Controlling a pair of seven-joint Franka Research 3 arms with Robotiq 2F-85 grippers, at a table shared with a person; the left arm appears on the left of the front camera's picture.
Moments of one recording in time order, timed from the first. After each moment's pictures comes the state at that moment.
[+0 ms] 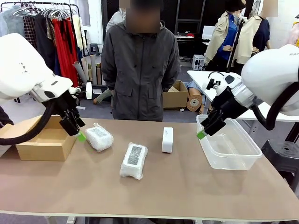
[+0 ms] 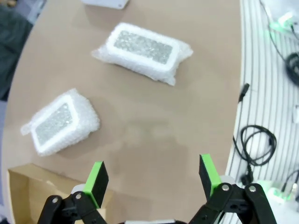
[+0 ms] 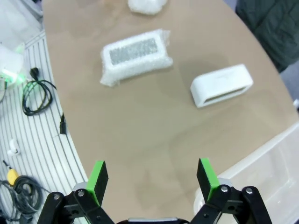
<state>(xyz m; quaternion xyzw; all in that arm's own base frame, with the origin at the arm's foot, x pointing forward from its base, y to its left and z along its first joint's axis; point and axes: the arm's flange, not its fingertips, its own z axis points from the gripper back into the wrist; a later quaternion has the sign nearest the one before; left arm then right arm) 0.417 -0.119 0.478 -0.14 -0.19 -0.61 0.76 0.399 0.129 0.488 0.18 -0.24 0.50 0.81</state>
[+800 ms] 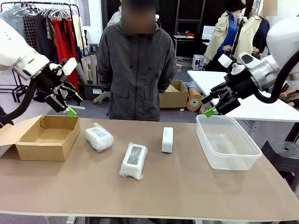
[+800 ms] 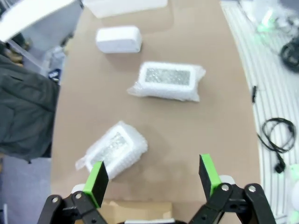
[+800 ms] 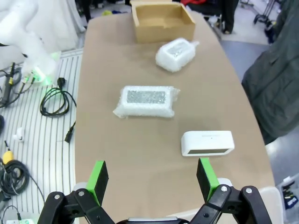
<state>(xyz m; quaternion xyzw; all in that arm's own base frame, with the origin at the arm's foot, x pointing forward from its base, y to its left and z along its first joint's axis) 0.475 -0.061 0.523 -0.19 -0.30 -0.67 0.65 0.440 0.081 0.532 0.26 -0.32 0.60 0.69</state>
